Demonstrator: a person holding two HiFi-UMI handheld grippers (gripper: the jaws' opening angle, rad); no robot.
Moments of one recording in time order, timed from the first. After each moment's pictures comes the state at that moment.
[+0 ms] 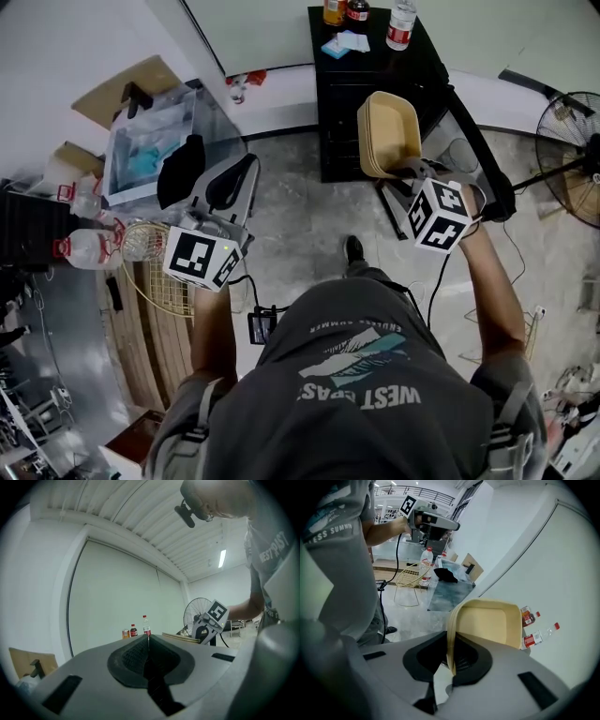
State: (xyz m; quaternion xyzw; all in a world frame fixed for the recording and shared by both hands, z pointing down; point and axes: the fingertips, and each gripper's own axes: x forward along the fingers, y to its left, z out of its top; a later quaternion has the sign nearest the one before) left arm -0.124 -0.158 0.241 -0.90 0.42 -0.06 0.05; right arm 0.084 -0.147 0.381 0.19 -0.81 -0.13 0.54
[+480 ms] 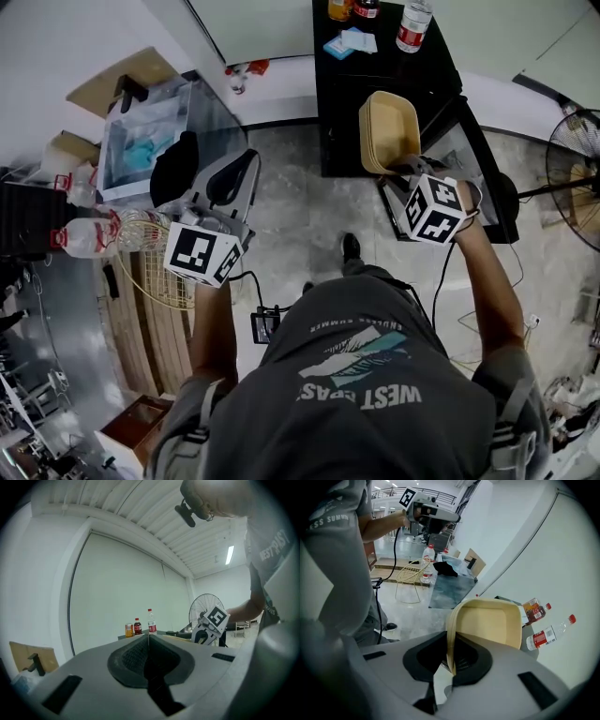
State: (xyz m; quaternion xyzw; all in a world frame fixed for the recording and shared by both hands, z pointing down) left arm -0.108 -0.214 0.266 -0.89 0.45 -0.07 0.02; right arm 0.105 -0.211 0.424 0.16 -0.82 -0.12 0.54
